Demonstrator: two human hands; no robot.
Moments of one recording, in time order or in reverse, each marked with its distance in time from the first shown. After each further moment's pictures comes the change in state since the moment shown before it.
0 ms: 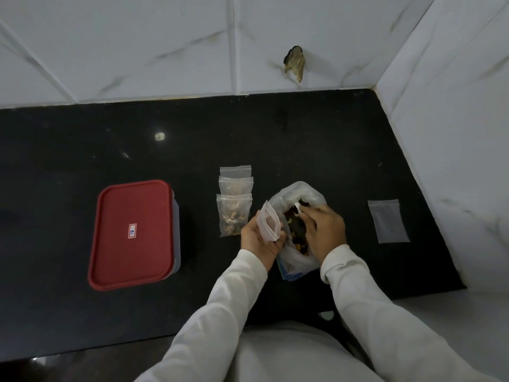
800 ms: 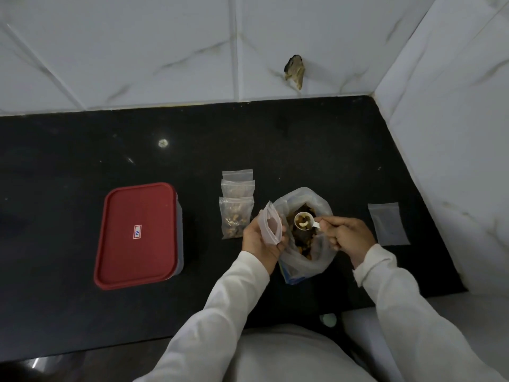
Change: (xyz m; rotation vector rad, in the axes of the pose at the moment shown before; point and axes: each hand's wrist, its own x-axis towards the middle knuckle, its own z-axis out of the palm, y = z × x) left_hand -0.021 0.003 0.009 0.035 -0.085 -0.005; right_hand -0.004 0.003 -0.062 0.718 -0.330 0.600
